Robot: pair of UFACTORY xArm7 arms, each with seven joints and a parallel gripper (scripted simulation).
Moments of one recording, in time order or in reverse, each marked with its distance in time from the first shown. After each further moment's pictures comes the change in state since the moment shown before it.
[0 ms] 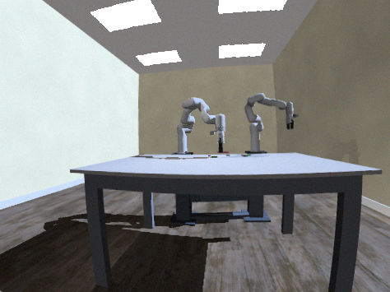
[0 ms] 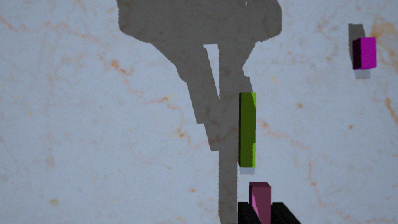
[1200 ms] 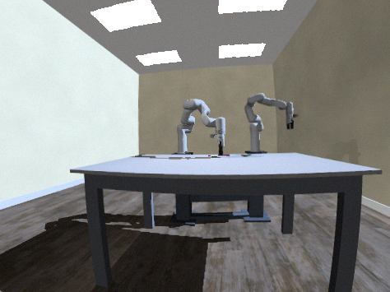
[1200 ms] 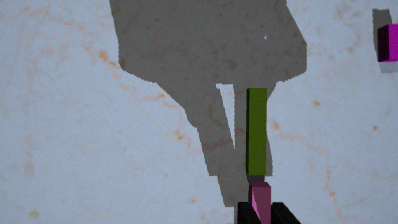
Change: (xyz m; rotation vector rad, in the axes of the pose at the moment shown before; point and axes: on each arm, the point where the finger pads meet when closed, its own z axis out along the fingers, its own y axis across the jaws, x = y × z) left arm 0.000 0.000 0.000 0.000 0.000 0.000; right arm -0.001 -0.001 0.025 0.001 -0.001 0.000
